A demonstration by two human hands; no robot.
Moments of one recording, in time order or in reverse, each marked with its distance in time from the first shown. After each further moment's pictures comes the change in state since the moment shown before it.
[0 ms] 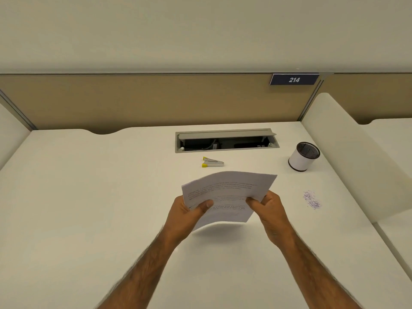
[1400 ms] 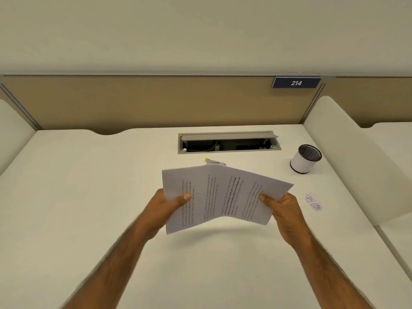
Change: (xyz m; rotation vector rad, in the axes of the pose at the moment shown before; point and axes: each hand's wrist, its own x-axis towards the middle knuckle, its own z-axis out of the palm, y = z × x) left_hand 0.008 0.008 -0.065 -0.029 -0.092 -0.110; right_hand 0.004 0.004 -0.031 0.137 0.081 0.051
